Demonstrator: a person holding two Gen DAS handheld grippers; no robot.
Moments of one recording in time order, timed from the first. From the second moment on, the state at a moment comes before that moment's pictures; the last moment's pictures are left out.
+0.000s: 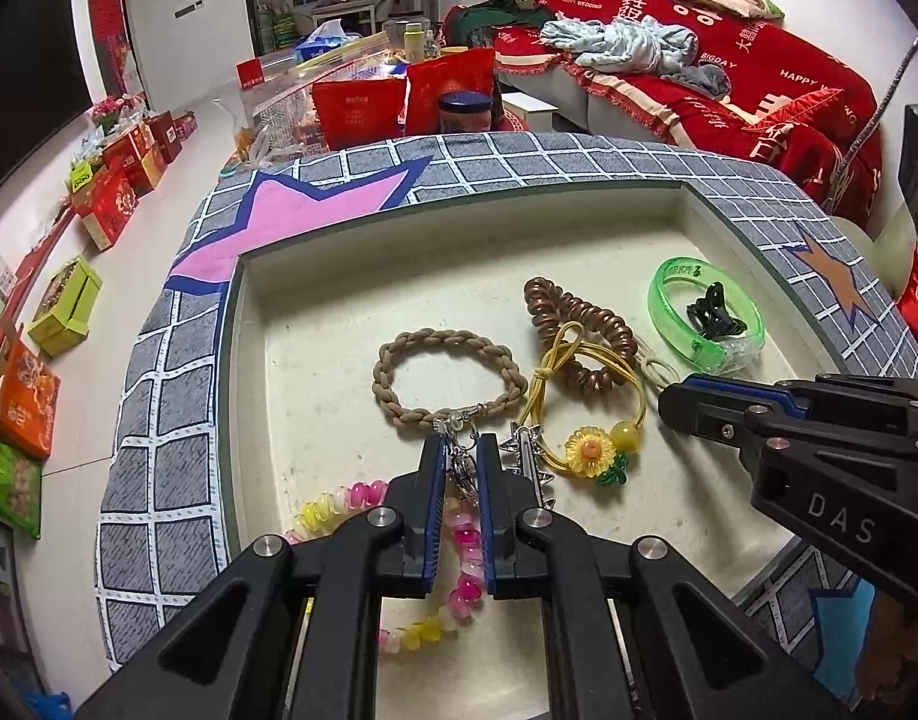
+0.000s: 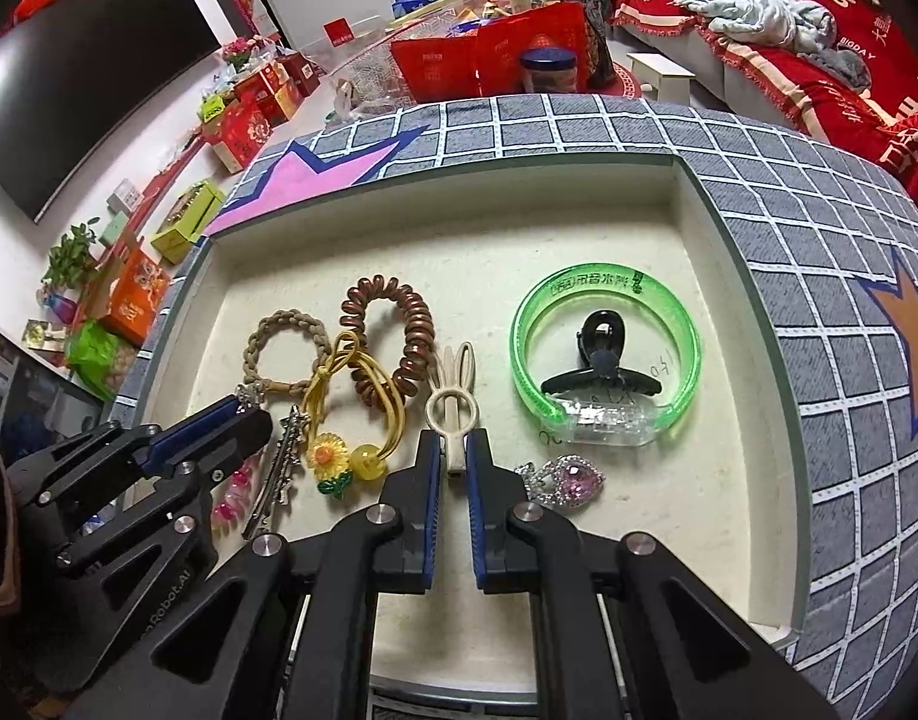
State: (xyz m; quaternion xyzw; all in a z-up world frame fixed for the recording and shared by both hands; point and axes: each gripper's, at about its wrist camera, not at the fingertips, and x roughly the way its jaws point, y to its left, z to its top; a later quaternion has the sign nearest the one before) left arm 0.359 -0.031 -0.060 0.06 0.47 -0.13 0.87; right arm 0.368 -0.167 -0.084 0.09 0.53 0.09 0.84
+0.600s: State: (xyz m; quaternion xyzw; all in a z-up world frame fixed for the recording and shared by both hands) left arm 0.357 -0.034 -0.057 0.07 0.46 -0.11 0.88; right arm 0.349 -0.191 -0.051 0.13 0.50 0.08 0.85
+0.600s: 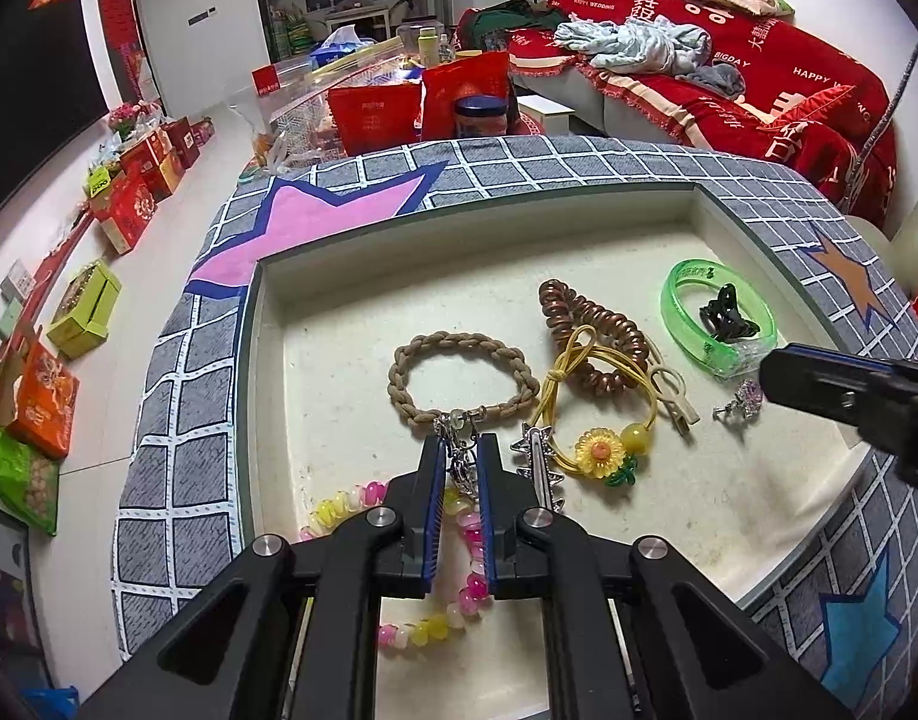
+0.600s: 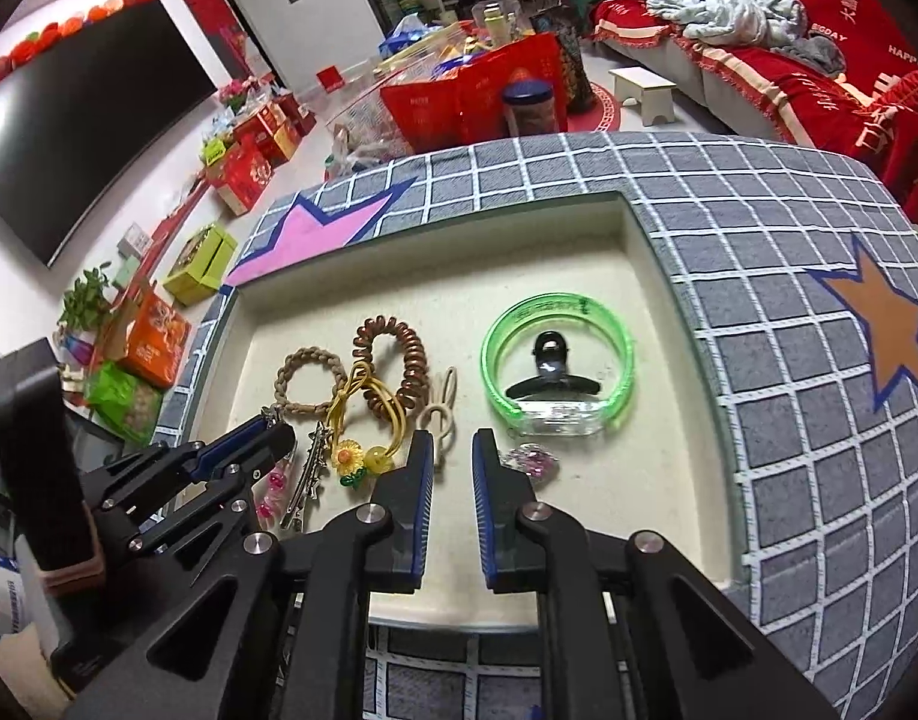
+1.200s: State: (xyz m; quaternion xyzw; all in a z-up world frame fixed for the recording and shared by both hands) left arm 0.349 -0.034 -0.041 0.09 0.41 -0.07 0.91; right arm 0.339 -0.216 -0.047 0.13 0.49 0.06 0.86
